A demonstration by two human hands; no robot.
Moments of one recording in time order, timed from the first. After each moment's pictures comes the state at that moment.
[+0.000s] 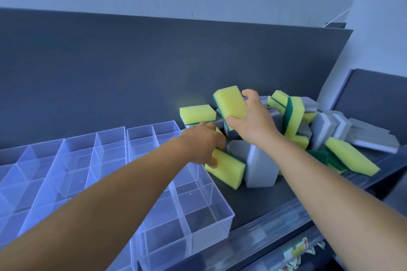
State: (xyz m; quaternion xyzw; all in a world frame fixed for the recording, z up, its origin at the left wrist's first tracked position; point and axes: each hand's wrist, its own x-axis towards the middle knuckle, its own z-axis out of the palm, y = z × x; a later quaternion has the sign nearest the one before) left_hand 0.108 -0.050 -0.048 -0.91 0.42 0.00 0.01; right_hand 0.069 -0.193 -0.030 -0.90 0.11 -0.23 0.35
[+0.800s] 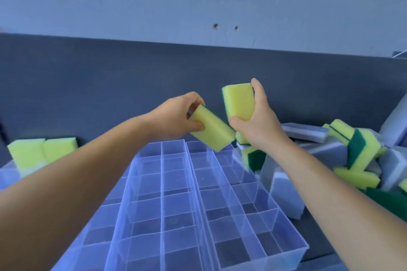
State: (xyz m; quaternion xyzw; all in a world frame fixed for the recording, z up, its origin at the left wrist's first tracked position) left_hand 0.109 0.123 0.038 -0.92 0.26 -0.08 -0.29; right_hand 0.088 -0.078 0.012 -0.87 -0.02 -0.24 0.42
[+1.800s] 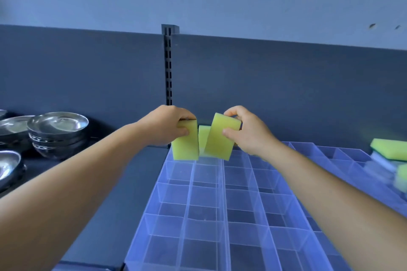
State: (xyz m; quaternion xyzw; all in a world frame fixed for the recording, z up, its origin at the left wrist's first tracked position) left_hand 0.068 0.456 0.009 -0.98 0.08 -0.08 -0.15; right_hand 0.105 0.245 -0.015 -0.89 -0.18 -0.08 0.41
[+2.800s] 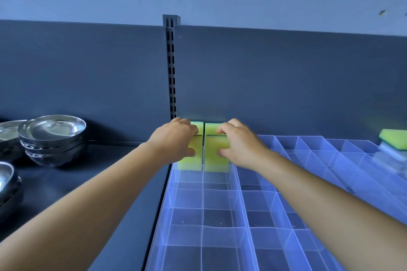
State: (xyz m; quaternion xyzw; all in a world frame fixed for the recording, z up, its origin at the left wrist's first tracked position) left_hand 0.087 0.457 -0.030 -0.99 0.10 -0.06 0.01; right_hand 0.110 0.280 -0.045 -0.96 -0.20 -0.07 0.16
